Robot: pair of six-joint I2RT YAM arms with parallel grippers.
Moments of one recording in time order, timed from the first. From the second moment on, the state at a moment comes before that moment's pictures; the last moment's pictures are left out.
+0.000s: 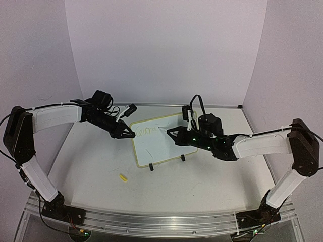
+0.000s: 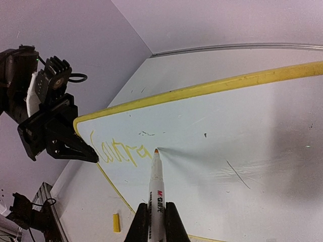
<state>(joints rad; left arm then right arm) -0.49 1.65 1.22 -0.50 0.70 0.25 0.84 1.62 0.89 0.45 -0.04 0.57</state>
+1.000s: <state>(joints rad) -0.49 1.65 1.22 -0.50 0.70 0.24 0.84 1.65 0.92 0.45 -0.06 0.56</state>
